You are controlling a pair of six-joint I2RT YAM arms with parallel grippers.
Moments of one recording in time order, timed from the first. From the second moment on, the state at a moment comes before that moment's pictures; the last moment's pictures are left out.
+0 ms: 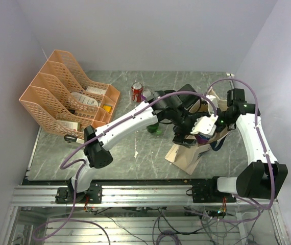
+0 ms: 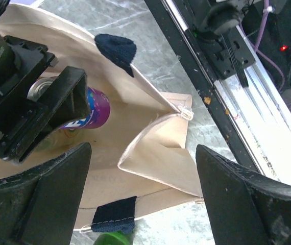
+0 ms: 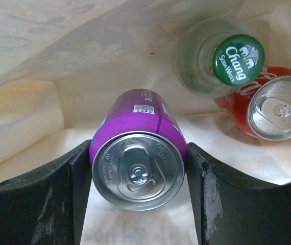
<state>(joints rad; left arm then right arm) -1.10 2.09 2.34 -1.12 0.61 0.83 -0.09 1.30 1.18 -1.09 -0.47 -0.75</state>
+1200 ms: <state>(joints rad) -1.12 2.17 2.31 -1.16 0.63 1.10 -0.03 1.37 0.97 -0.77 -0.31 -0.63</state>
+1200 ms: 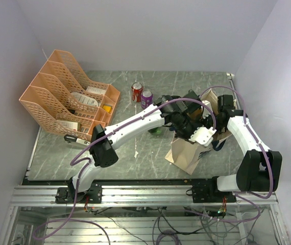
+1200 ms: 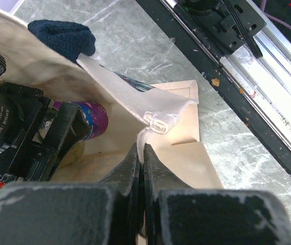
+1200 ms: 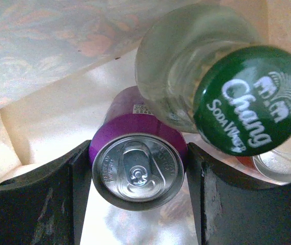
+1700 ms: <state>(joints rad) -1.11 2.17 2.31 -1.16 0.63 1.12 -0.04 1.38 0.97 -0.76 -0.30 -0.66</state>
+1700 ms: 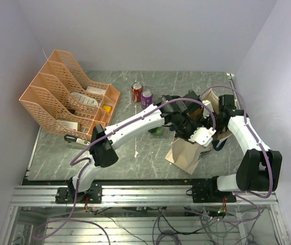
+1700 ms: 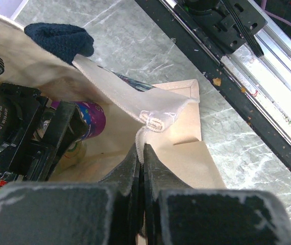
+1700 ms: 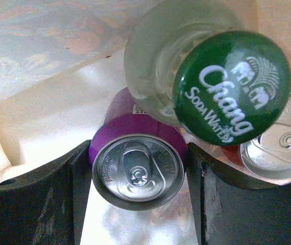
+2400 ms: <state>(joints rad) -1.11 2.16 2.28 -1.12 0.63 1.11 -0.06 1.38 0.97 -0.76 -0.33 -0.70</state>
